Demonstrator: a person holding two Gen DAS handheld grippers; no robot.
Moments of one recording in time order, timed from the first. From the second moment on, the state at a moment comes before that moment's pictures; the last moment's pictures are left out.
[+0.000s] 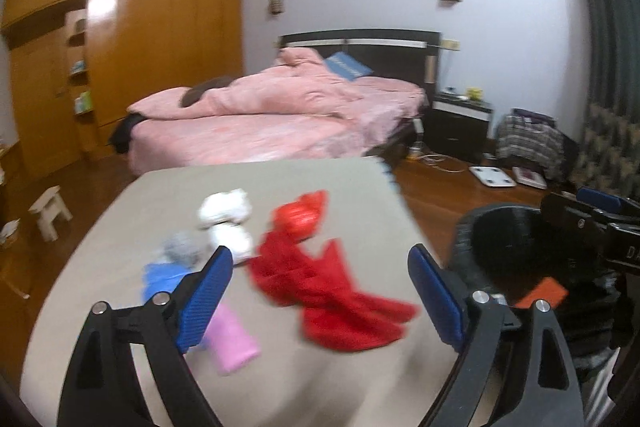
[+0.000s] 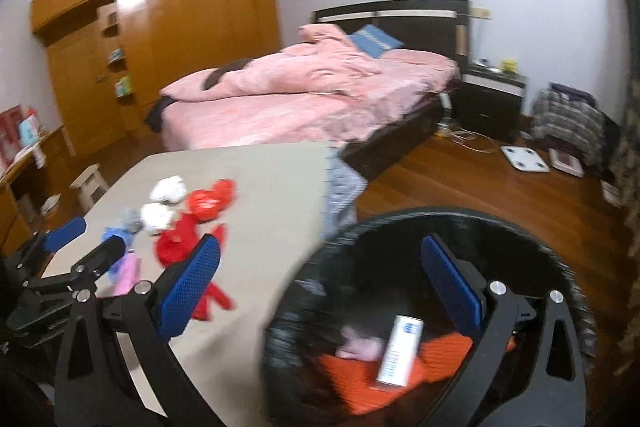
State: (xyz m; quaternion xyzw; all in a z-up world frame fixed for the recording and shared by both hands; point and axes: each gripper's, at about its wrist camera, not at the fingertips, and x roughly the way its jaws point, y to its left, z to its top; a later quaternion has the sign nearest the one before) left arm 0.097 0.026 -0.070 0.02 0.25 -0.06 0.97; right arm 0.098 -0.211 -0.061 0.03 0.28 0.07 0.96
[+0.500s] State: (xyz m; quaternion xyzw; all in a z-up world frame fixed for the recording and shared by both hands) left arm 0.123 0.134 -0.117 0.00 0.30 0.07 0.95; right arm 0.143 -0.104 -0.090 -0.01 0.30 0.15 0.94
